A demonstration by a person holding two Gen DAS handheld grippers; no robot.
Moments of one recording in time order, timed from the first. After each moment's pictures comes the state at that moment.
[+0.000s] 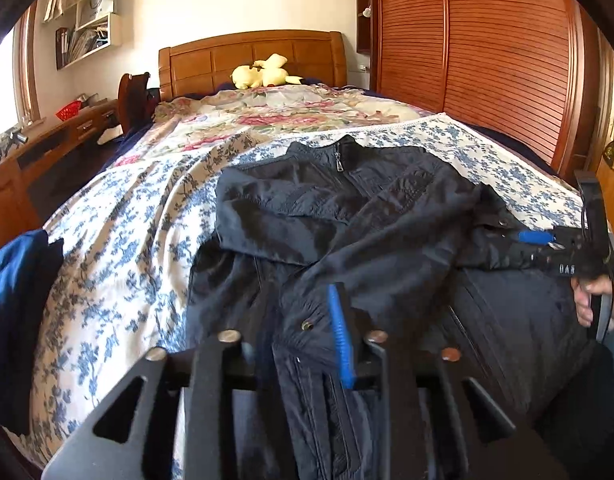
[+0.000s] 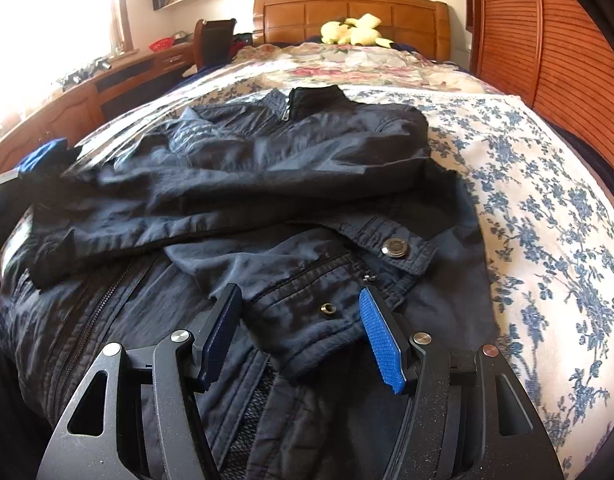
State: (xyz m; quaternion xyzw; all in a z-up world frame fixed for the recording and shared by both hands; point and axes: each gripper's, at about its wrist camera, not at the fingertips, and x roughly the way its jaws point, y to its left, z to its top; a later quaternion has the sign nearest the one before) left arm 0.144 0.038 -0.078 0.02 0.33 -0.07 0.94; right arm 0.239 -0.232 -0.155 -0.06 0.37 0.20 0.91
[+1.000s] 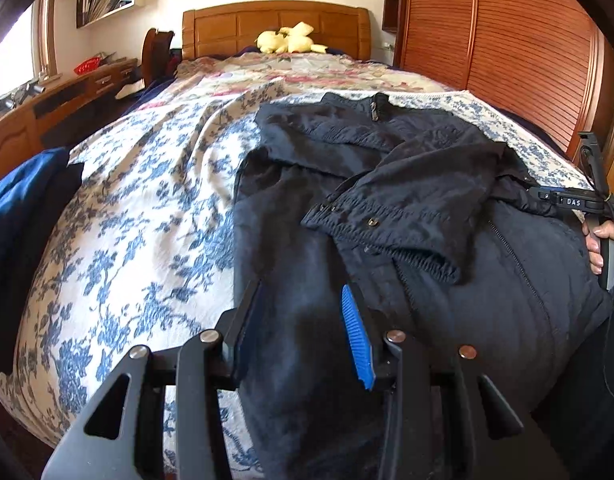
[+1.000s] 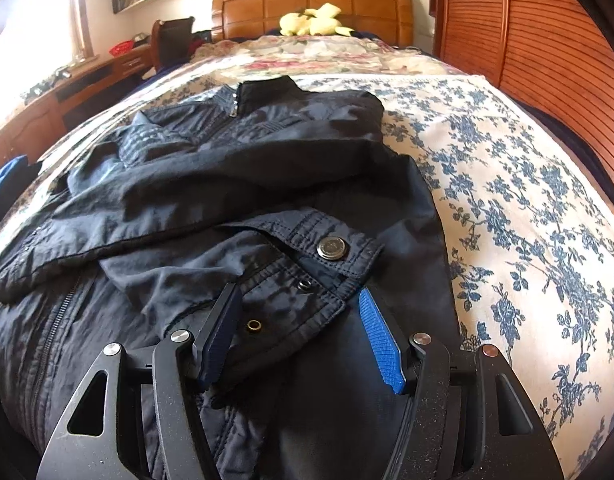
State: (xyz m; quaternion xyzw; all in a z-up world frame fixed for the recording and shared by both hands) left arm 0.105 0.094 -0.136 -0.01 0.38 -0.04 0.93; right arm 0.262 -0.251 -0.166 -0.05 0.39 0.13 0.91
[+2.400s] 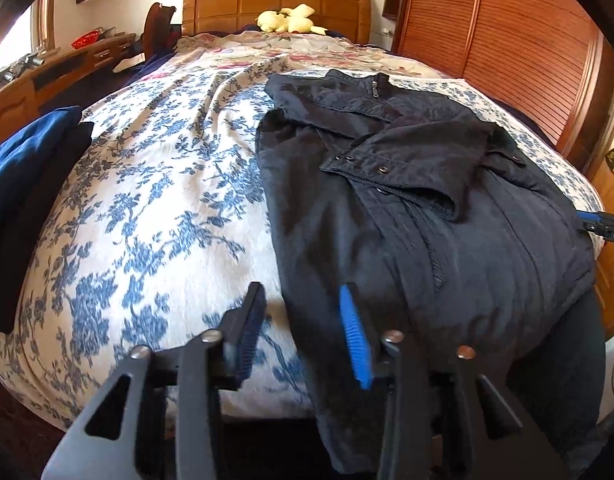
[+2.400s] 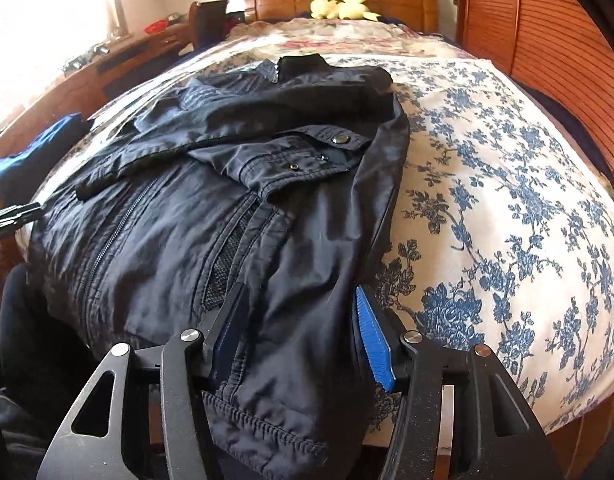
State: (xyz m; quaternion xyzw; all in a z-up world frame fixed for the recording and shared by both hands) left arm 0.060 0.123 -0.144 -0.03 0.41 -0.07 0.91; right arm 0.139 -0.288 -0.148 -0.06 0.42 0.19 0.88
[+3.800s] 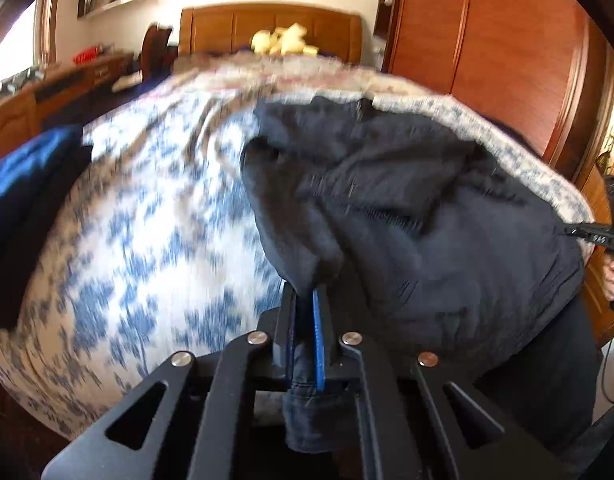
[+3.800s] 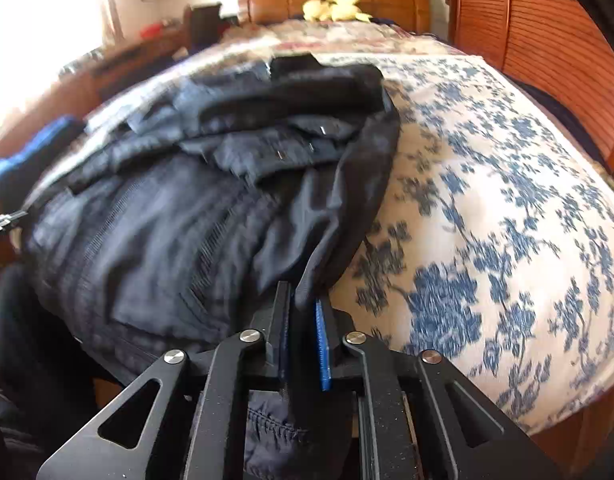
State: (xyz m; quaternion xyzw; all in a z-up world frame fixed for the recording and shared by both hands) left arm 0.039 0.103 -0.110 -0.03 0.35 -0.08 0.93; right arm 0.132 -0.300 -0.152 -0.04 0.41 0.19 0.89
